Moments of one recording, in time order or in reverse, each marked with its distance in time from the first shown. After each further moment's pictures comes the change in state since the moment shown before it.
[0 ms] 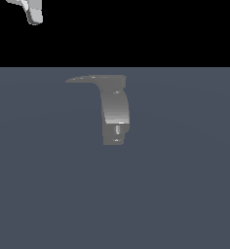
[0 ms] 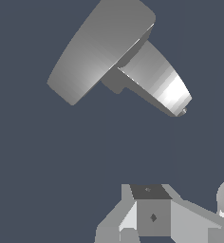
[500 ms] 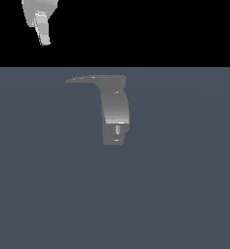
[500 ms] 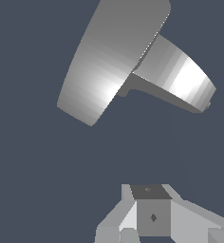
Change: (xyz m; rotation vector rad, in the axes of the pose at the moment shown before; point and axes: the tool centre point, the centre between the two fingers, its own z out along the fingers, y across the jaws) arm 0.024 -0.044 0.029 0.000 -0.006 0.190
